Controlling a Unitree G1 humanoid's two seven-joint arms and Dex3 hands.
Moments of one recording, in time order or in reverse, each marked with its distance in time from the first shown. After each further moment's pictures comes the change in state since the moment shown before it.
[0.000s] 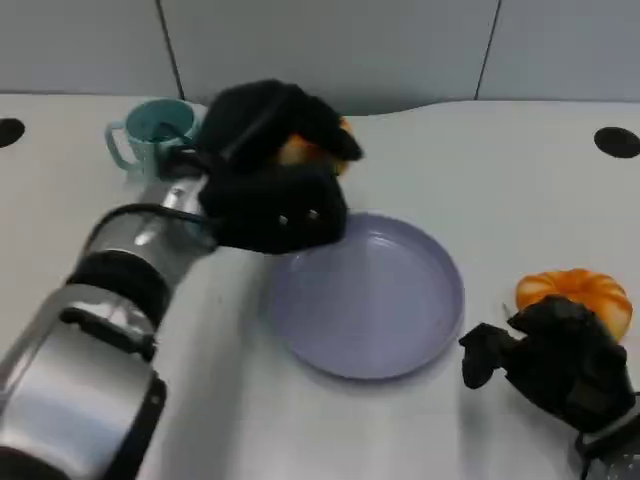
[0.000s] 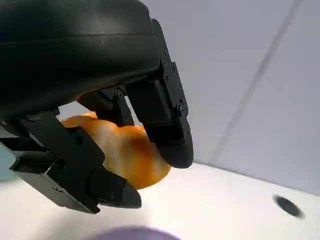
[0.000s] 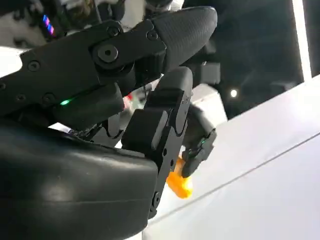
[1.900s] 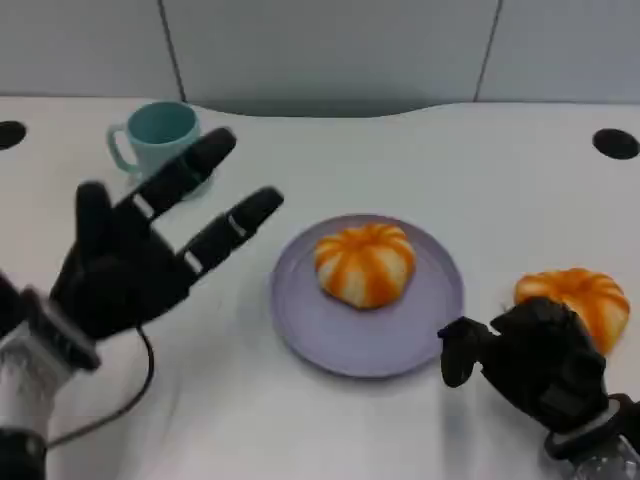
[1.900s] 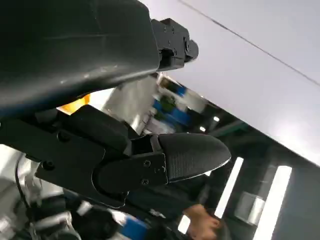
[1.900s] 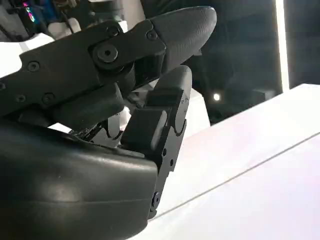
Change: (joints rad) left arm 0.611 0.103 0.655 -0.663 -1.290 1.023 -1.396; right arm -0.008 0.065 -0.024 0.012 0.037 -0.041 0.023
